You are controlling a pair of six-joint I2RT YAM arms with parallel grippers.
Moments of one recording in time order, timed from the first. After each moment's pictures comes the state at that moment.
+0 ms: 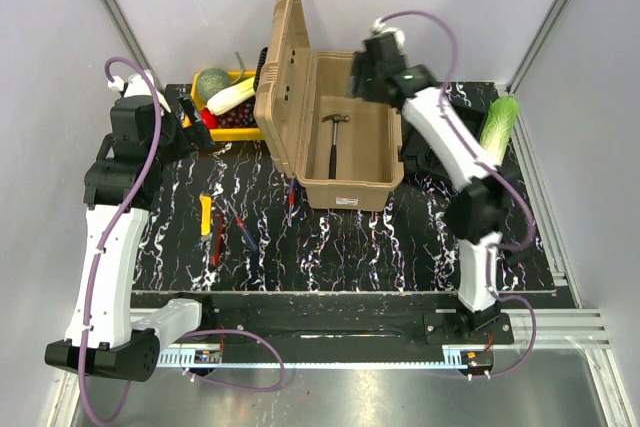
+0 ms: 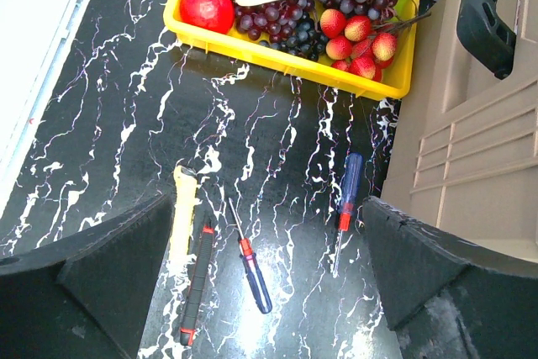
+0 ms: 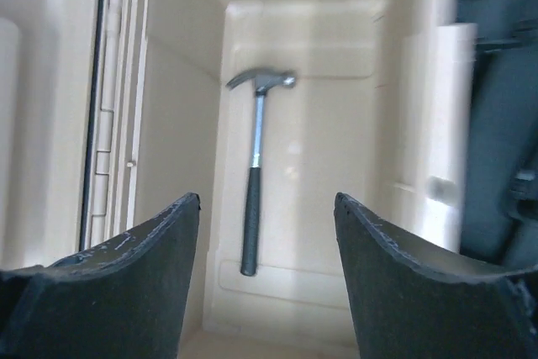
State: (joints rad) left arm -0.09 1.08 1.47 -0.89 -0.16 -0.35; right arm 0.49 2.14 2.23 -0.77 0.23 0.46
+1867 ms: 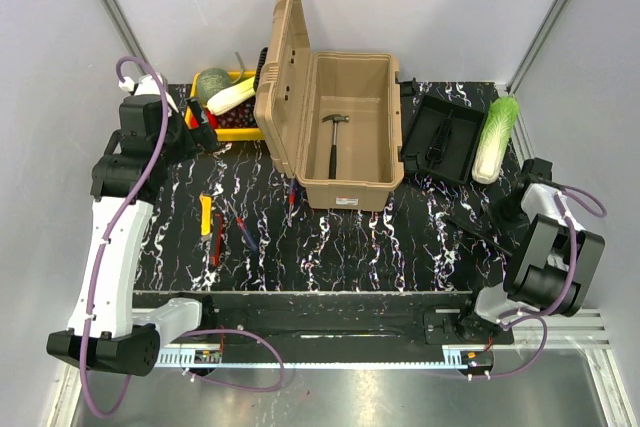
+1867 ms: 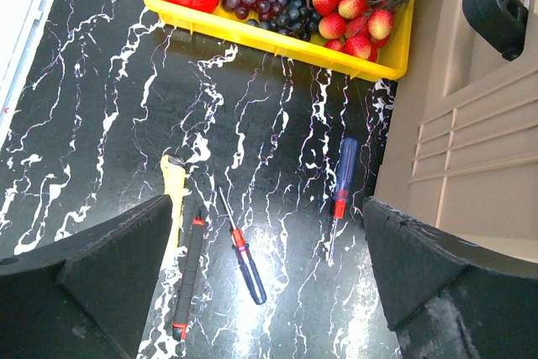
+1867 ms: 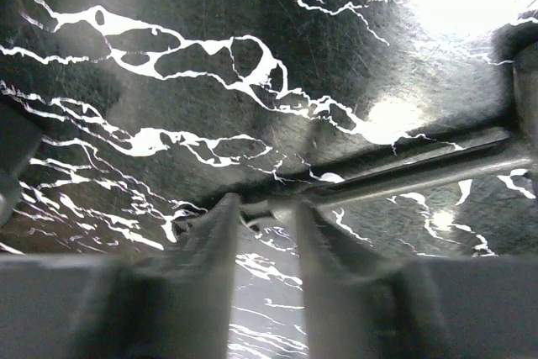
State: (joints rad) left arm -0.09 1.11 1.45 -0.89 -0.12 -0.35; right arm -0.43 1.48 0.84 -0.65 -0.03 0.82
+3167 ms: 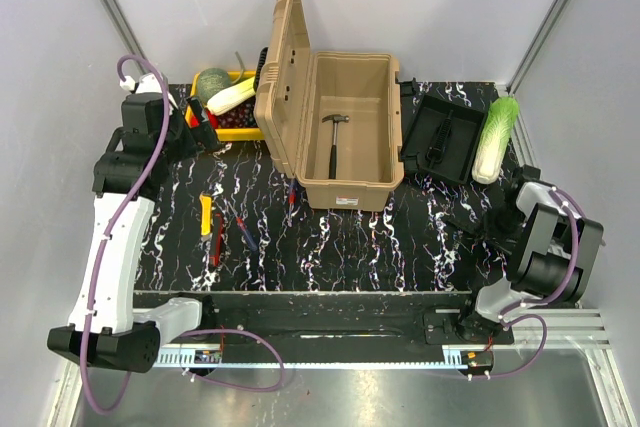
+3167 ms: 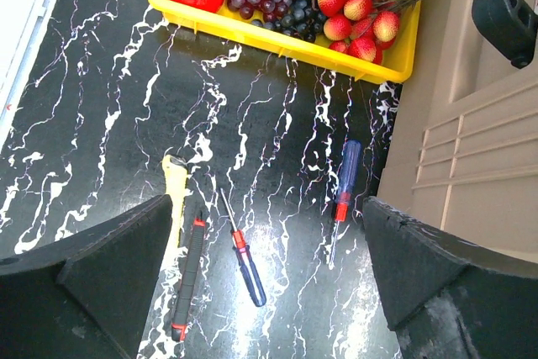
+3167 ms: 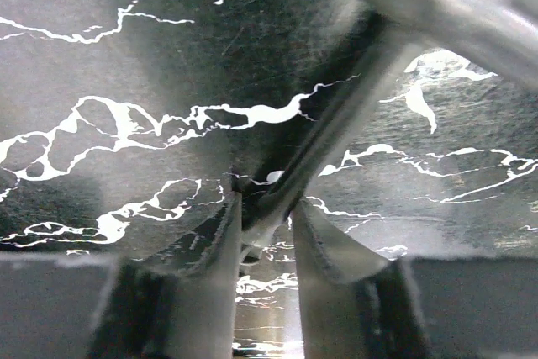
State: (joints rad) left arm -0.10 1.12 1.45 -0.89 -0.13 -0.37; right arm -0.40 1.54 0.82 -0.75 0.08 1.37
